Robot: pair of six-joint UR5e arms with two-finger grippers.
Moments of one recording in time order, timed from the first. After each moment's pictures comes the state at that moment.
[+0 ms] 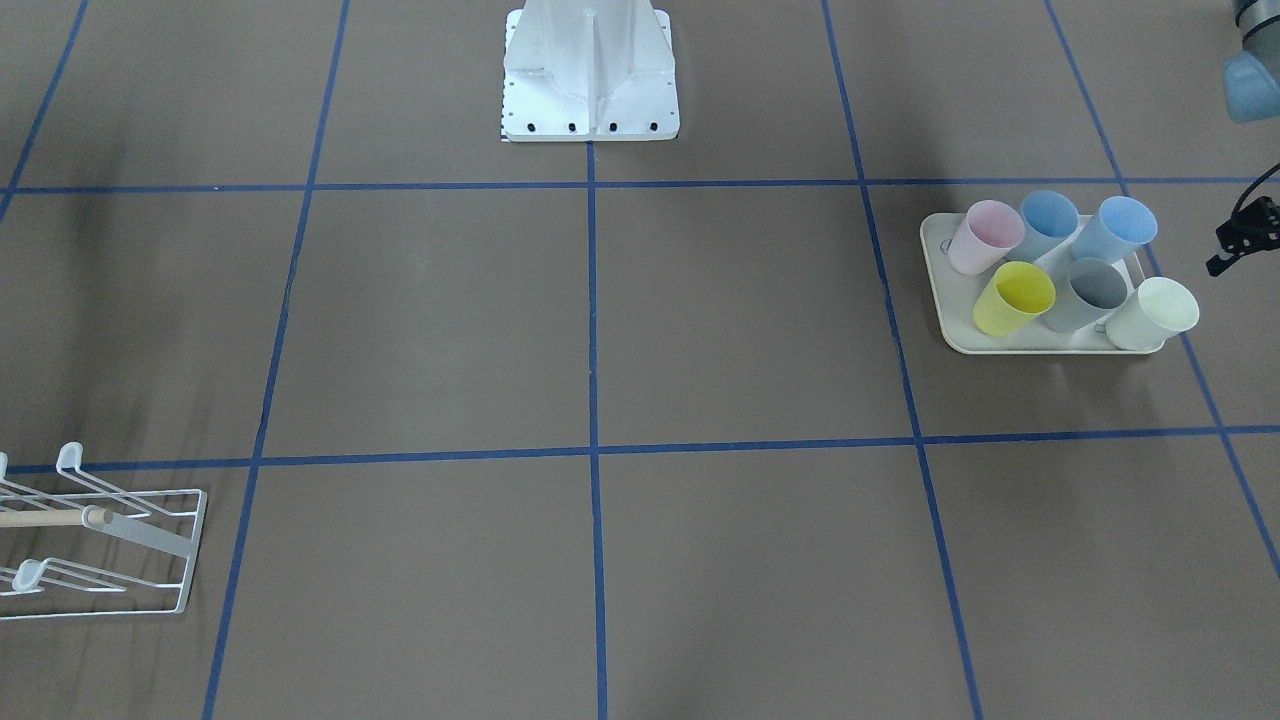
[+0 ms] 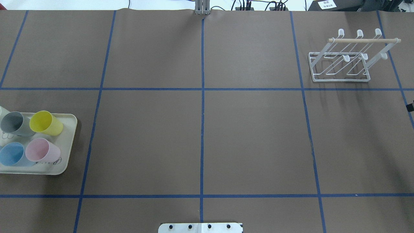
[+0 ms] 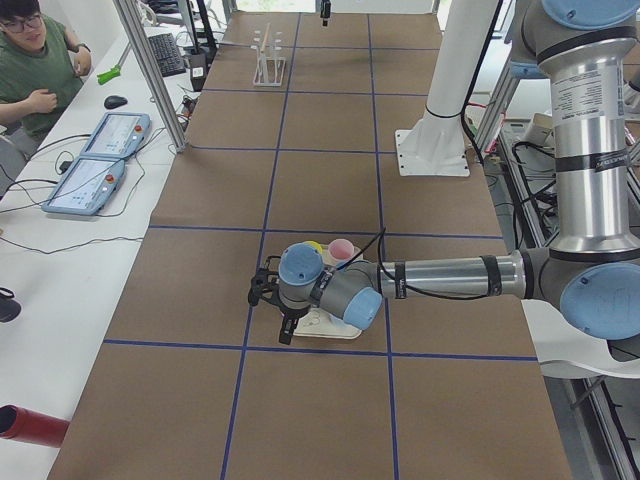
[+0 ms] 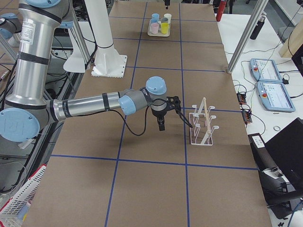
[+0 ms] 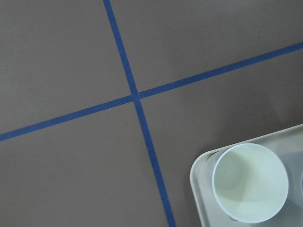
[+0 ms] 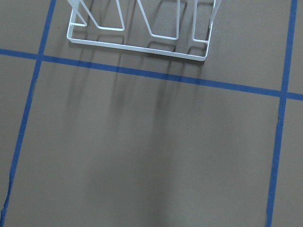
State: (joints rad) left arm -1.34 -1.41 -1.59 -2.14 -2.35 -0.28; right arm 1.28 -1.79 1.96 -1.30 2.31 0.36
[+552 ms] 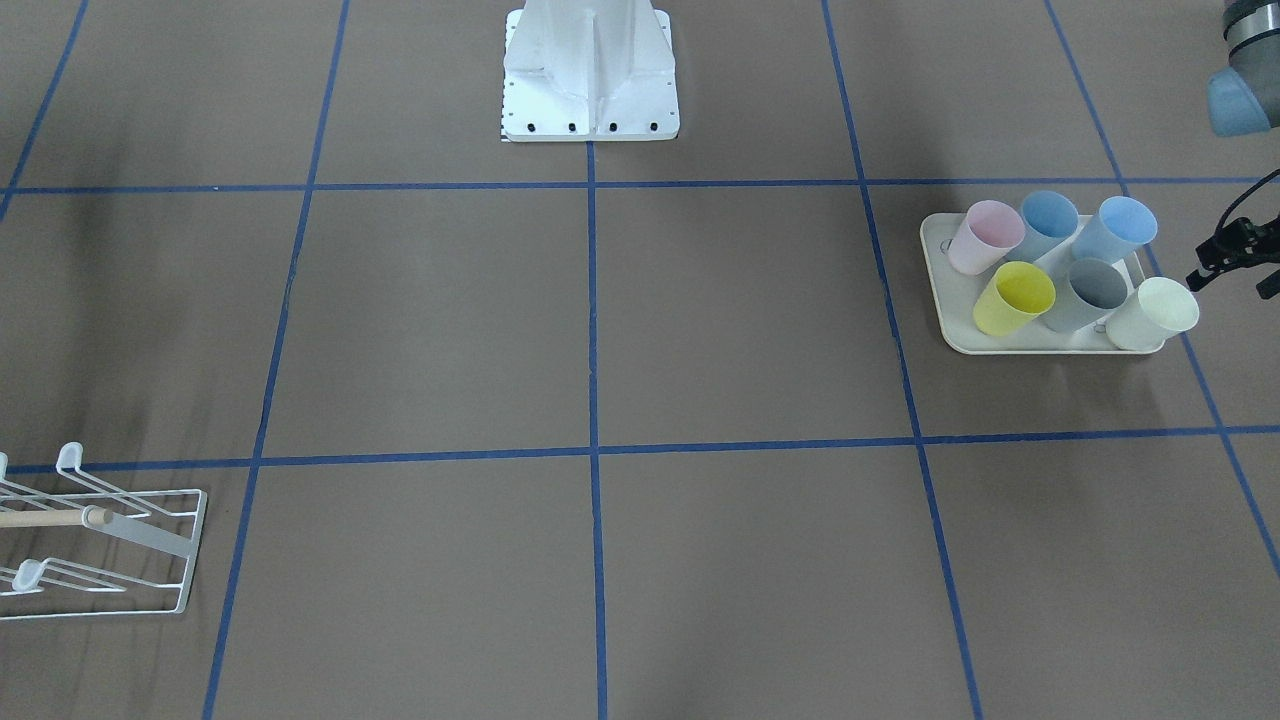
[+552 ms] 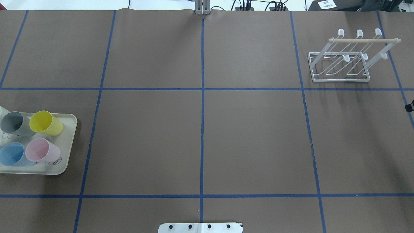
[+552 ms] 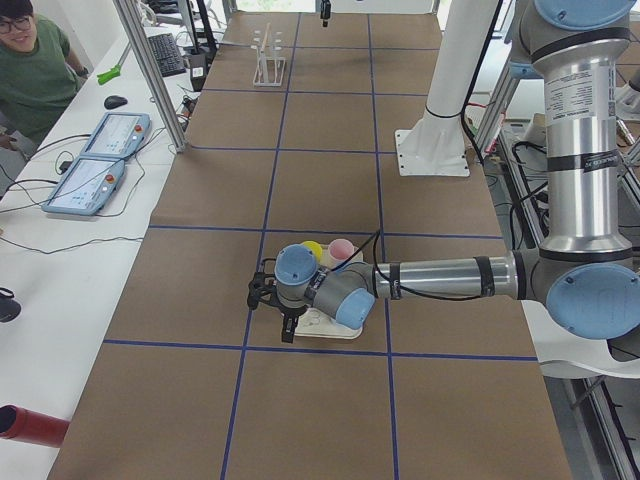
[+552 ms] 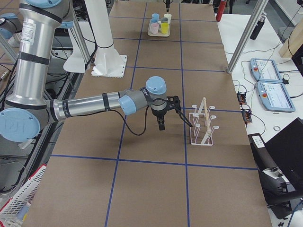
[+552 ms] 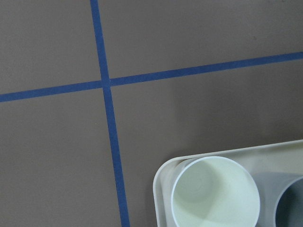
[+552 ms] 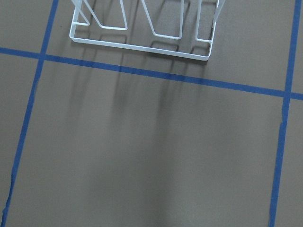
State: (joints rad) left arm -1.32 -1.45 -1.54 -2.15 -2.35 -0.37; right arm 1.28 -1.79 1.96 -1.29 2.31 0.37
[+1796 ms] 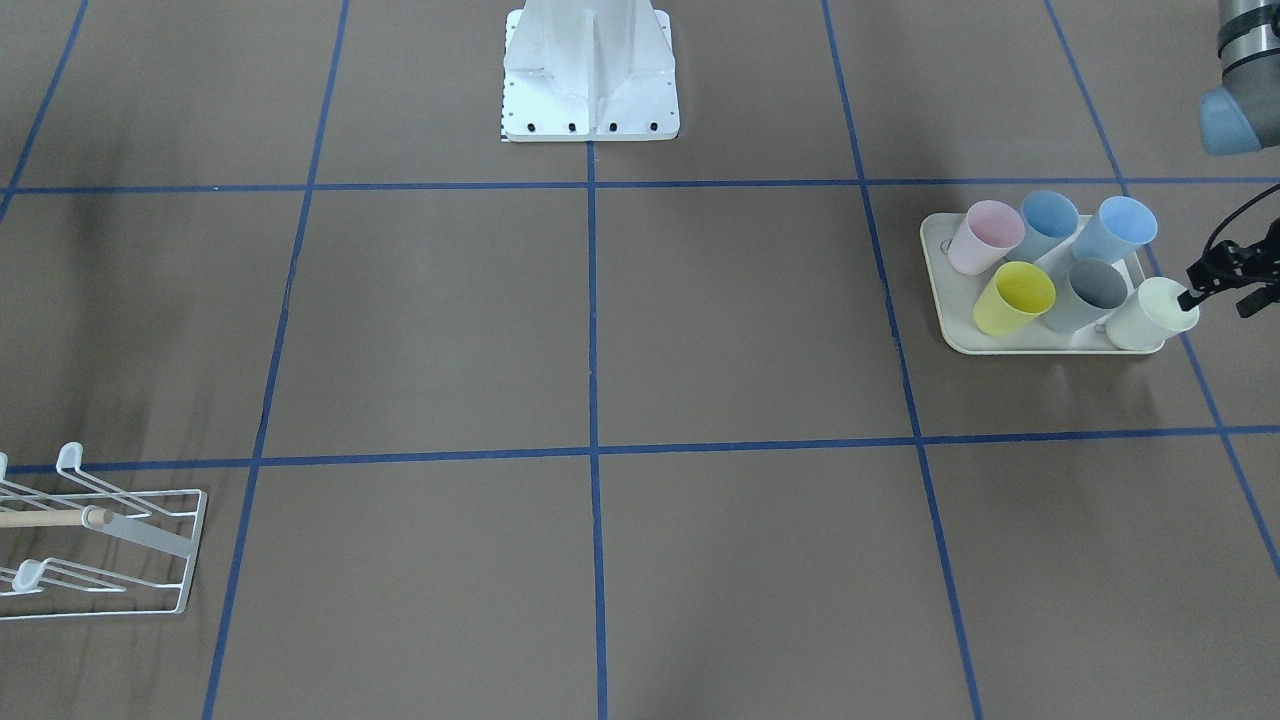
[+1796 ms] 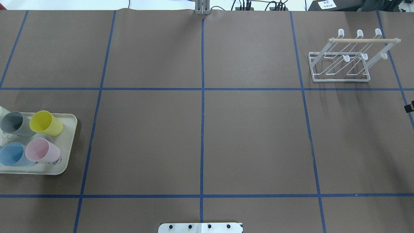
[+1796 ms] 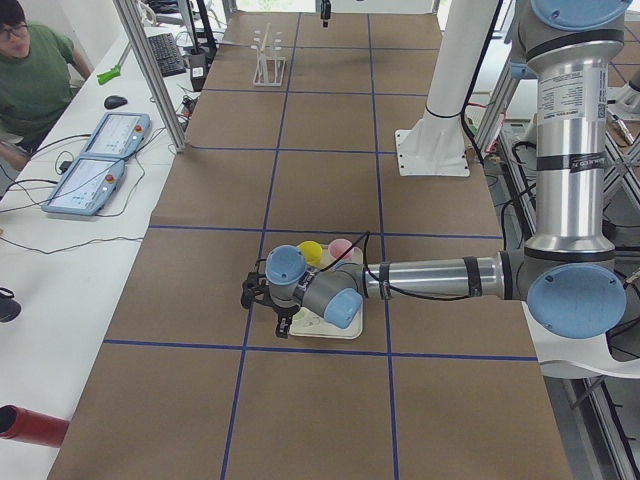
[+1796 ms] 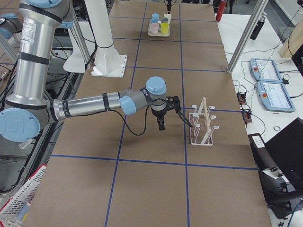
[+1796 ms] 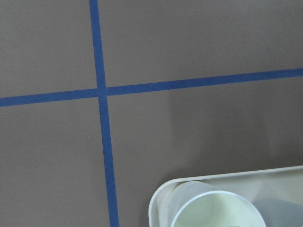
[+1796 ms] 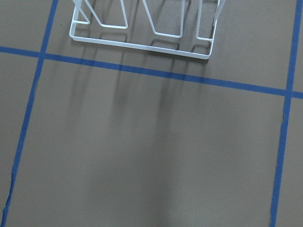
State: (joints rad) left arm -1.29 -1.49 -1.50 -2.15 -2.35 -0.37; right arm 1.28 -1.79 1.96 -1.29 2.31 0.37
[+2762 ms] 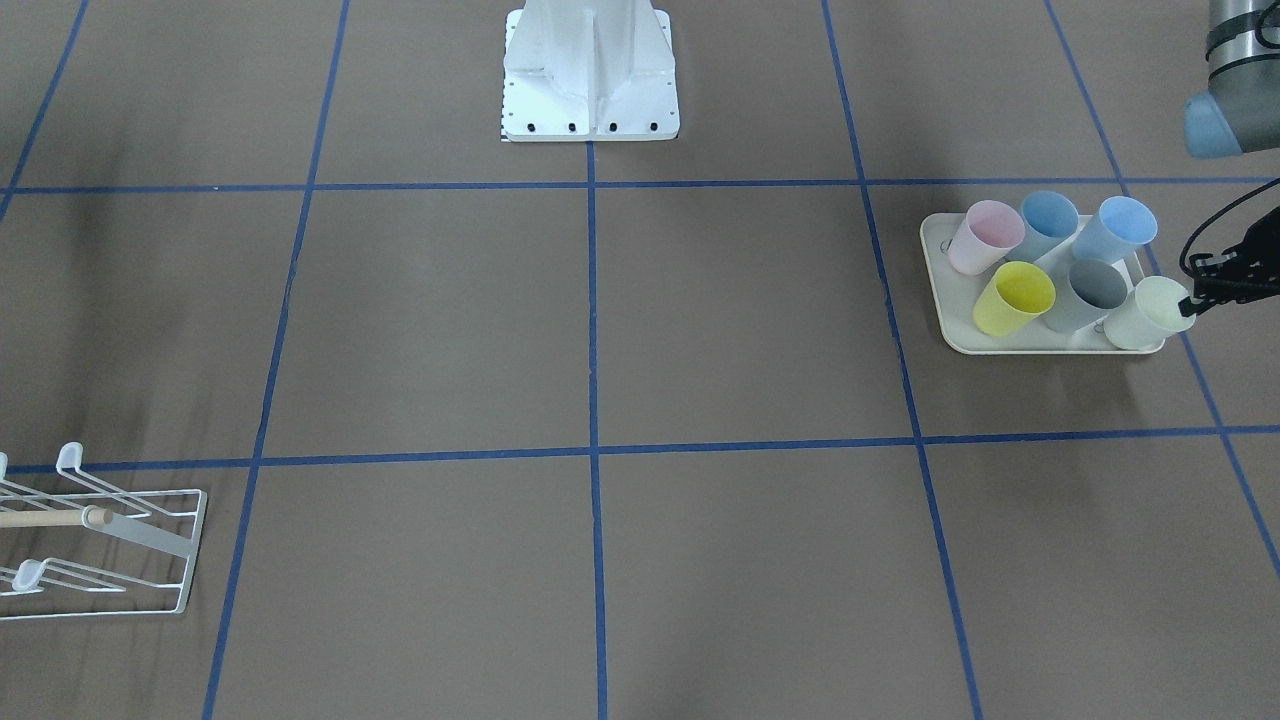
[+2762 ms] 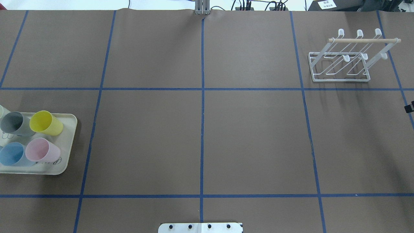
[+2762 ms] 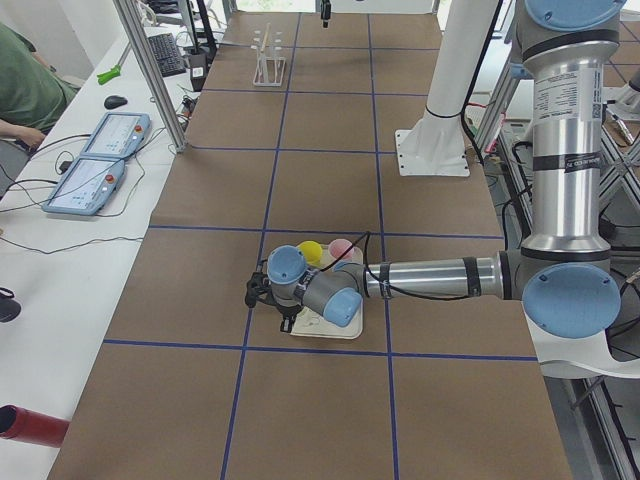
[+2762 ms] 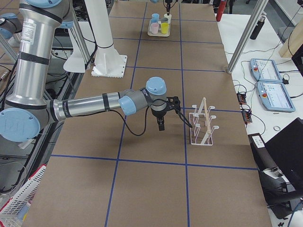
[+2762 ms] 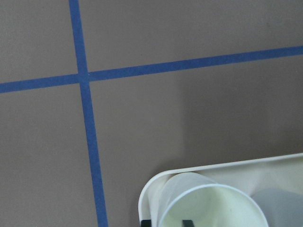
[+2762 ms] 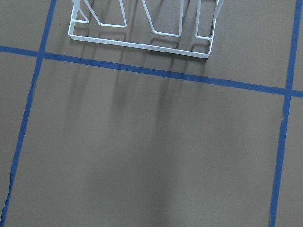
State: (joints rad) left arm -1.26 -1.49 -1.49 -2.15 -2.35 -0.37; right arm 1.28 -1.79 1.96 -1.29 2.32 0.37
